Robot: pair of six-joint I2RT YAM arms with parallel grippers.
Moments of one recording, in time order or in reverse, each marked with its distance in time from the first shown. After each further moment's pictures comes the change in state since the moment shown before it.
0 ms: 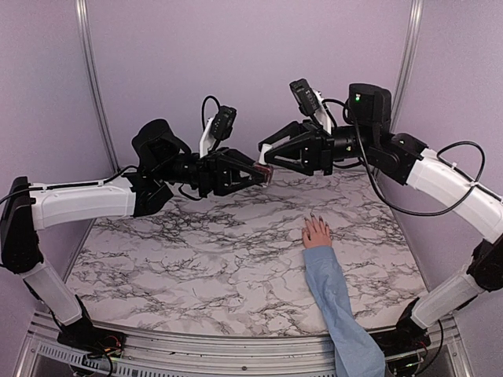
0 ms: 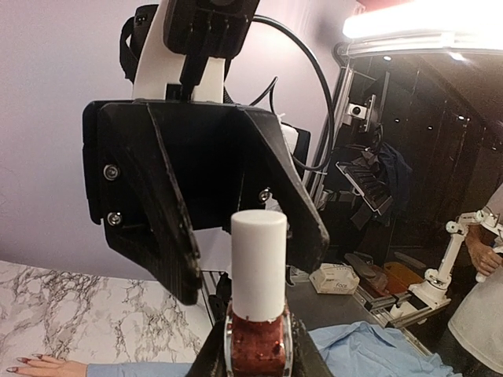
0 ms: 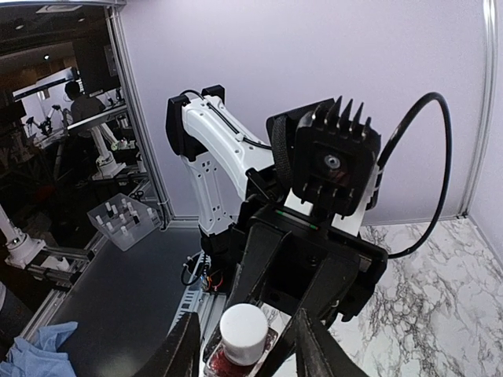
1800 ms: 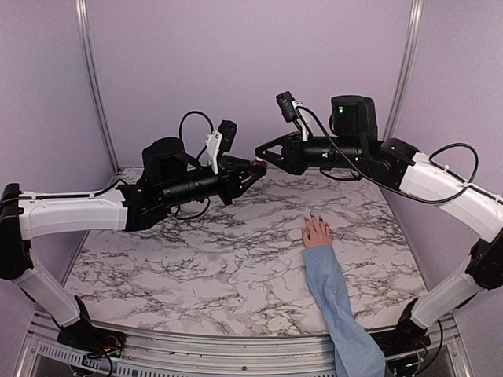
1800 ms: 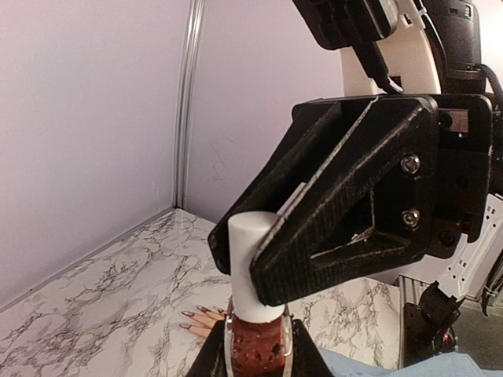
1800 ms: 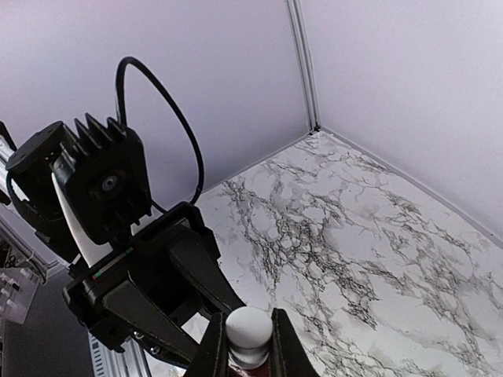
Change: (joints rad) left arm -0.068 -0.085 -0.105 -0.283 -0.792 0.384; right arm 0.058 0.018 -0.018 -0.109 0.655 0.136
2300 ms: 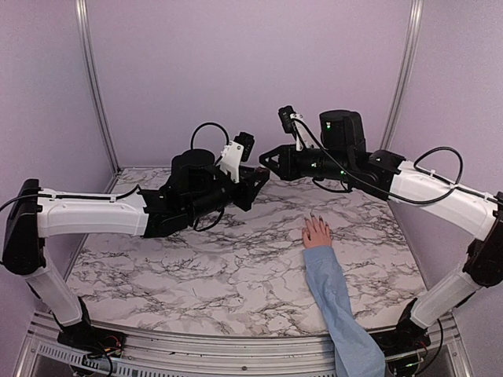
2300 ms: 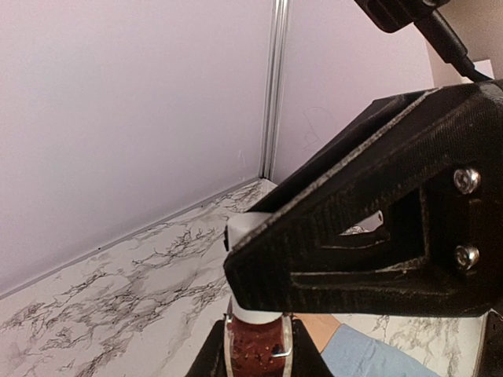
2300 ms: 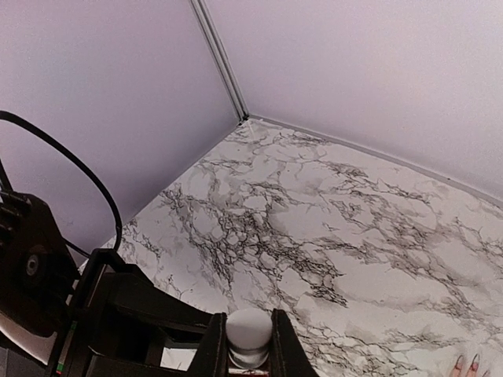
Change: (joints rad) left arm -0.095 0.109 0.066 -0.089 -0.424 0.064; right arm 0.018 0.029 -0.098 0.083 0.241 0.132
